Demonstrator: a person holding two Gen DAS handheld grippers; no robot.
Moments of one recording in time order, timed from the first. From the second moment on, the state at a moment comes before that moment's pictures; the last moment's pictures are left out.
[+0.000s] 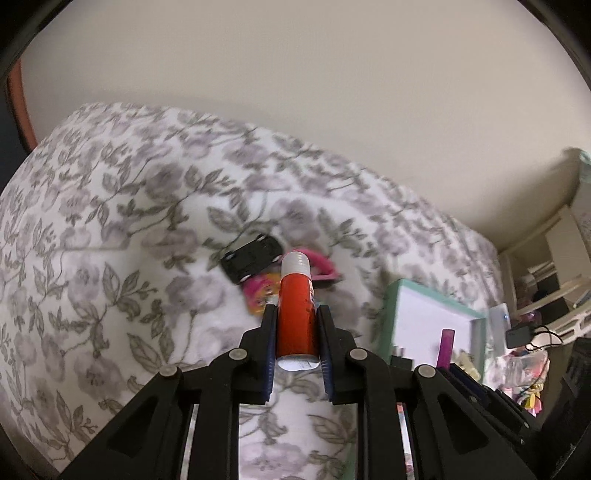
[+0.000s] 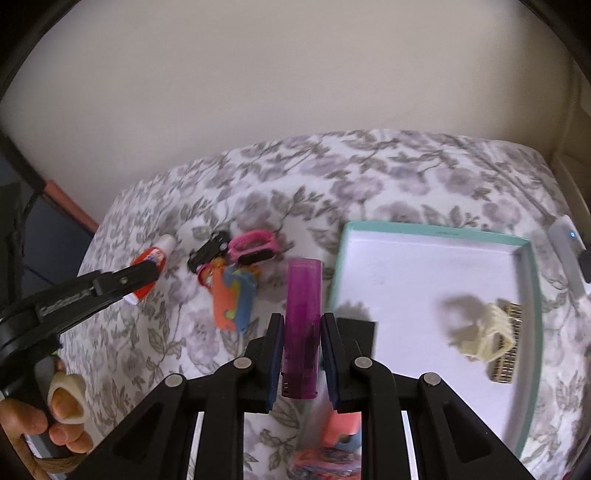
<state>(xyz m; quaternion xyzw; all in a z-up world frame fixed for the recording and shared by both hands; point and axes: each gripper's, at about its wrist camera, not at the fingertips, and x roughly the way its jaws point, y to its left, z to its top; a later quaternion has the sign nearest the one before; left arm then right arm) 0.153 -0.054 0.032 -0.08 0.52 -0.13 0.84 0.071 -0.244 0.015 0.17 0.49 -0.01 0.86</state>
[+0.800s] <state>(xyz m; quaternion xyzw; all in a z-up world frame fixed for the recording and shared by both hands) 0.081 -0.193 0.042 0.03 0.51 -0.28 0.81 0.008 -0.379 0.040 0.20 0.46 -0.17 0.85</state>
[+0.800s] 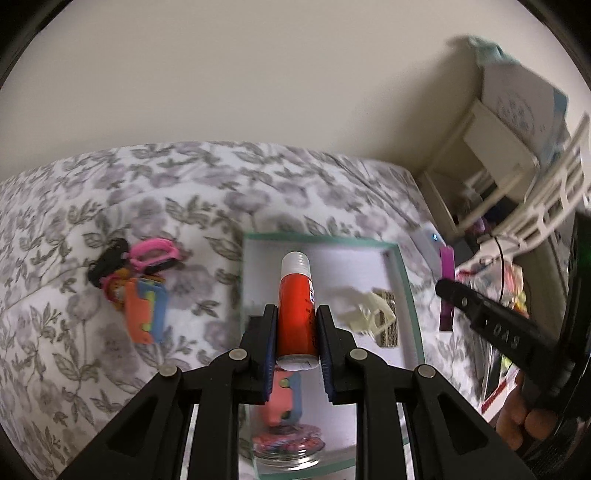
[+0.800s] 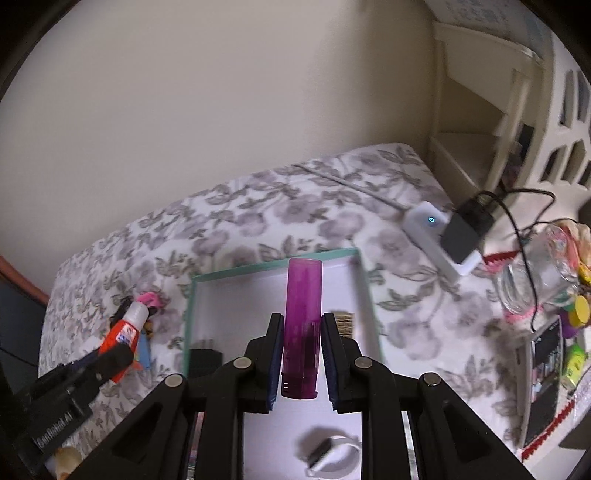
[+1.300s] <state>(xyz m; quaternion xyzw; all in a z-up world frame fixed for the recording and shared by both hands) 0.055 -0.240 -0.019 0.11 0.55 -0.29 0.77 0.012 -0.393 -0.025 0.23 0.53 -0.17 0.80</state>
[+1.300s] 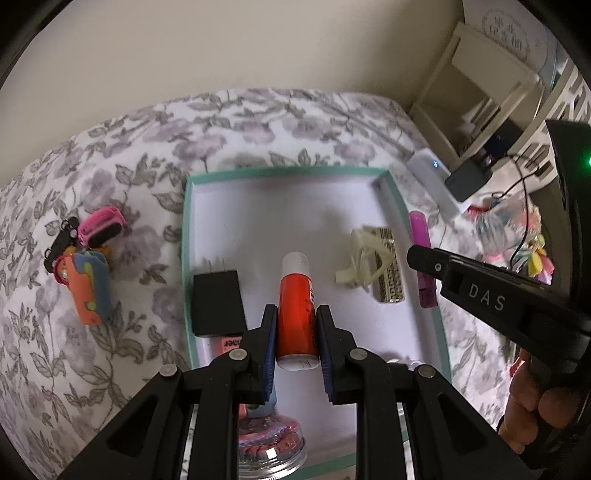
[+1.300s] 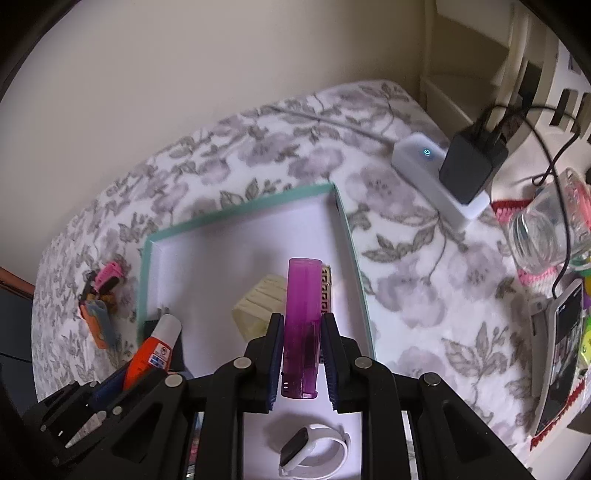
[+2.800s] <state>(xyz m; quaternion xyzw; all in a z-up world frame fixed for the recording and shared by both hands) 0.064 -0.236 -0.026 0.11 0.57 -0.27 0.77 0.020 -0.377 -0.008 0.19 0.53 -0.18 0.81</state>
